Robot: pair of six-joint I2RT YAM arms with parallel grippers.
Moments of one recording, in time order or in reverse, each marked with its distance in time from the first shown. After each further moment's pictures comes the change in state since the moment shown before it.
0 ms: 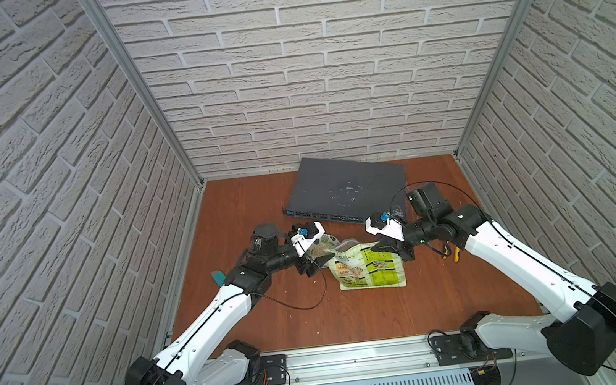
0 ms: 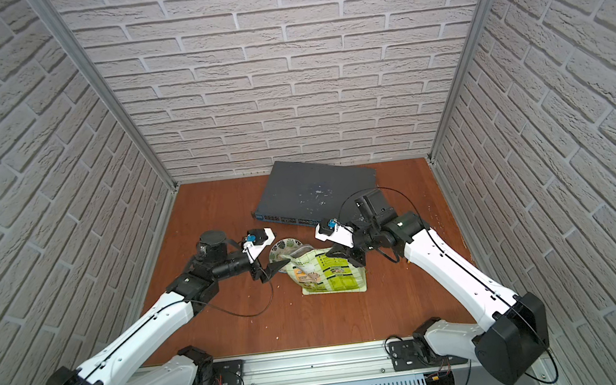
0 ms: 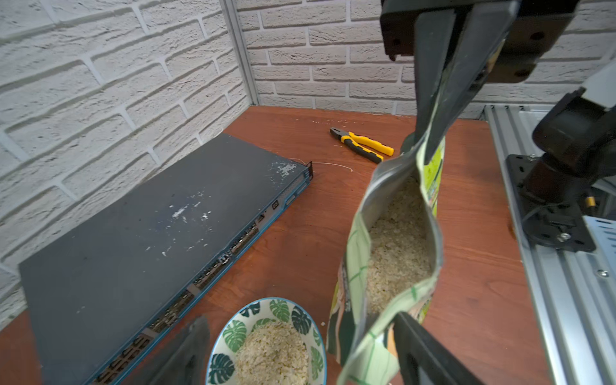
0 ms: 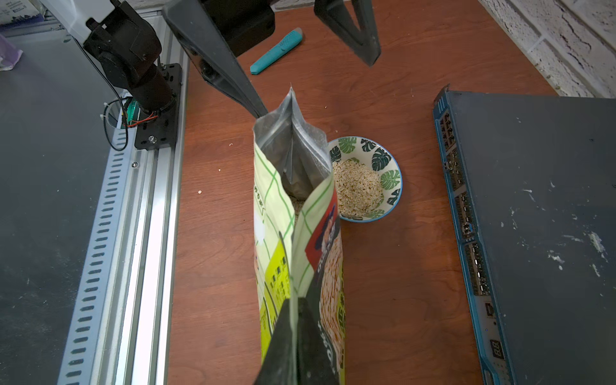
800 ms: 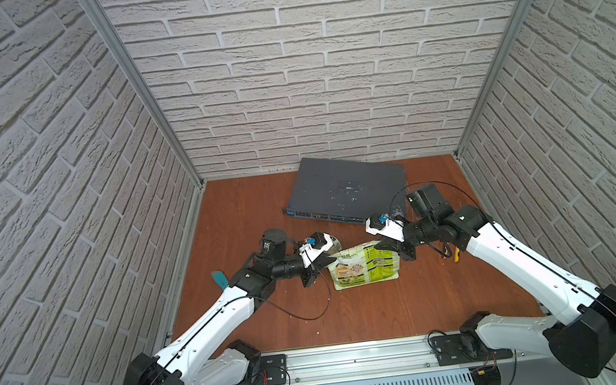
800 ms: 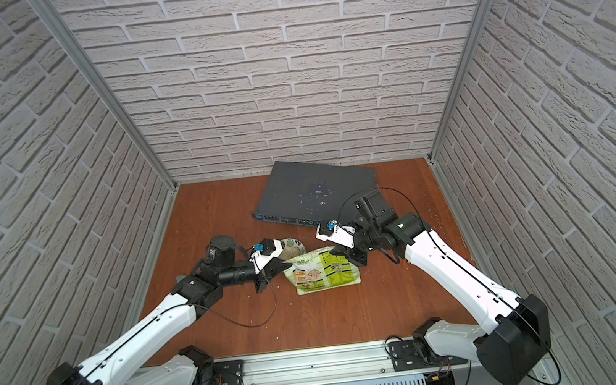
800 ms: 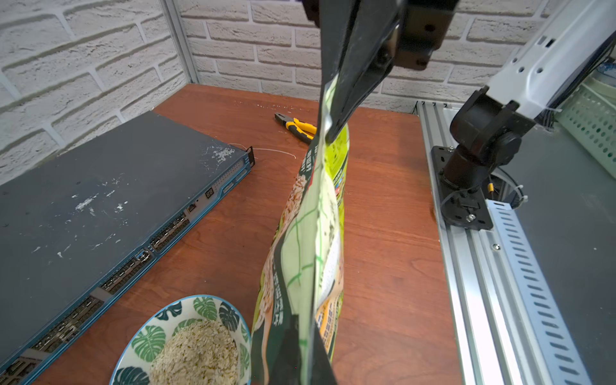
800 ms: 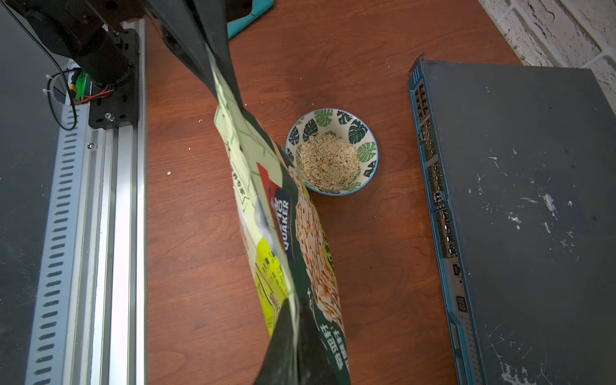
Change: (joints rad) left arm -0.062 -0.054 -0.036 -0.085 0.055 -0.061; right arm -0.002 -0.016 0.000 -0.014 0.140 0.020
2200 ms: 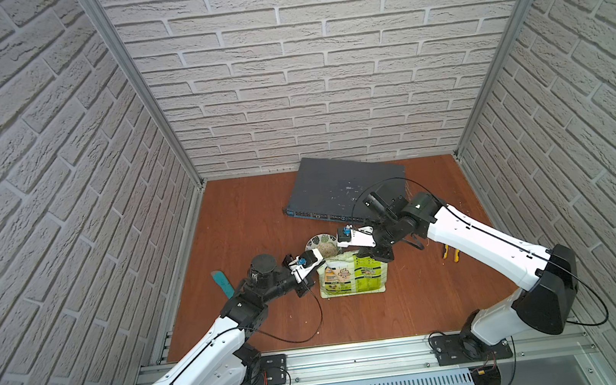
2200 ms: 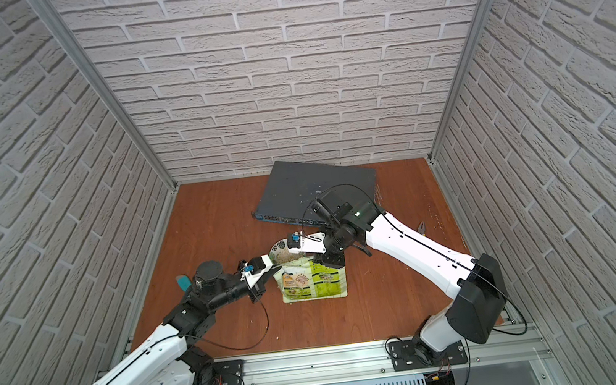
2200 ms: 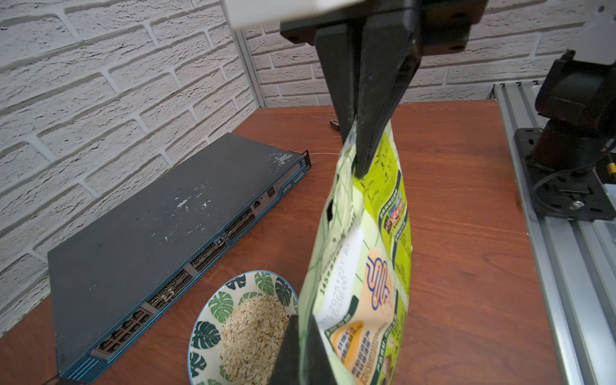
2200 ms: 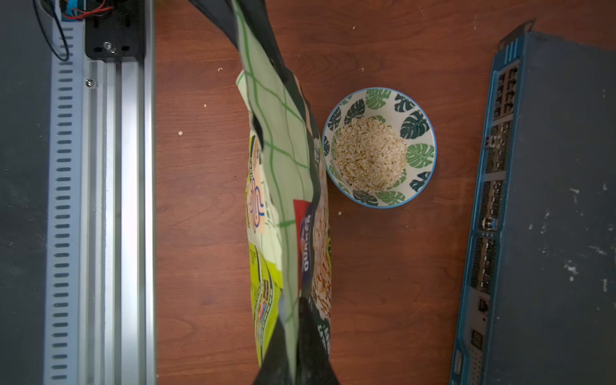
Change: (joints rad) left arm -0.021 -0.206 -0.244 0.218 -0.236 0.038; right arm 0.245 0.274 0.278 -0.214 0.210 -0.058
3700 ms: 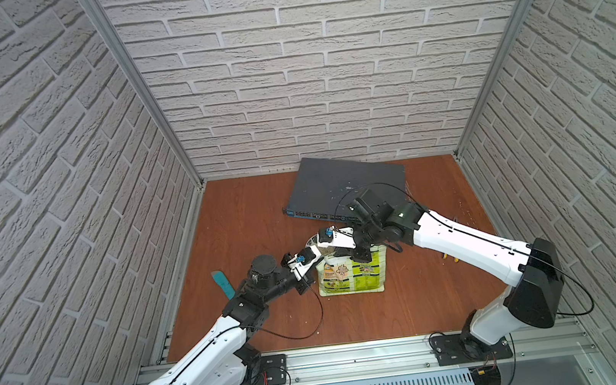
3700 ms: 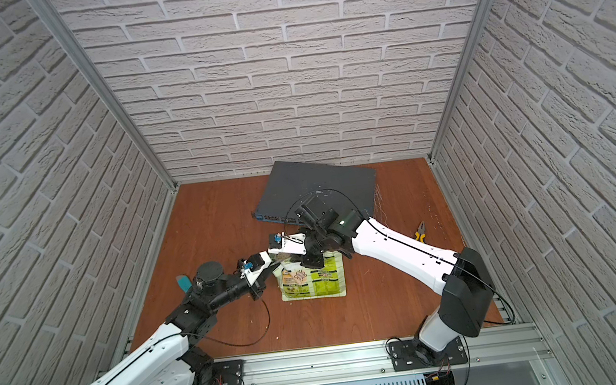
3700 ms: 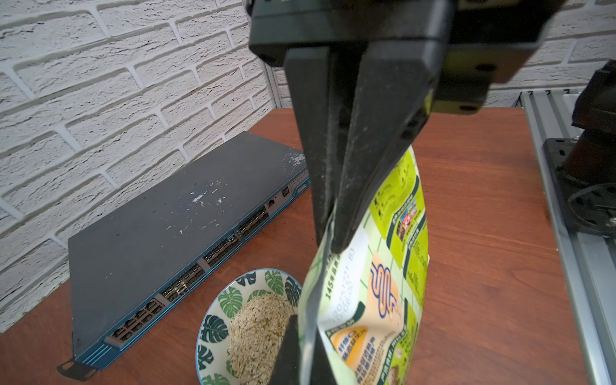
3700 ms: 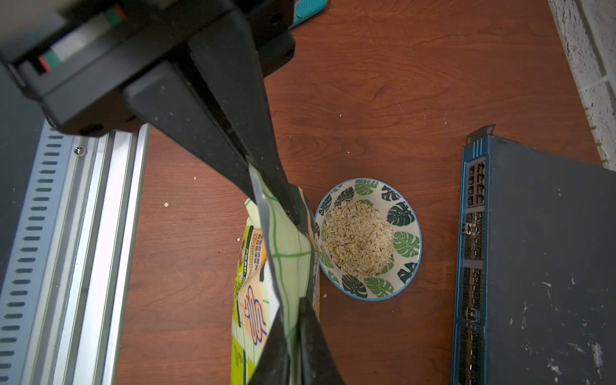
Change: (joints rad) left arm 0.000 0.032 -0.015 0.071 -0.034 -0.037; right arm 0.093 0.071 -0.011 0.275 -0.039 0.090
